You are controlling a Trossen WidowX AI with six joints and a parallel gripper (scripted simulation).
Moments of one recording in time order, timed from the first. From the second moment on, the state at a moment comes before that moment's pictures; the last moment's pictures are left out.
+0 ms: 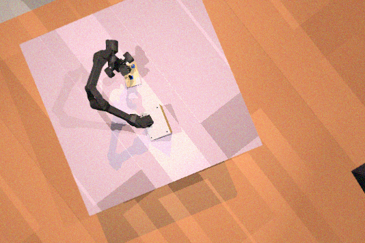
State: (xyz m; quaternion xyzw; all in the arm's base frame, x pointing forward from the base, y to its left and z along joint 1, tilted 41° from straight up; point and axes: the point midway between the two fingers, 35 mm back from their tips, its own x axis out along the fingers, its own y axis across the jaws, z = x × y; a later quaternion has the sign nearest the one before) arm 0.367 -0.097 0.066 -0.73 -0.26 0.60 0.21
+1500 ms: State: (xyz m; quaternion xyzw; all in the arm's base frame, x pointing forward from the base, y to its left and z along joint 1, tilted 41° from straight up) arm 0.368 -0.093 0.061 -0.73 -0.26 0.60 0.21
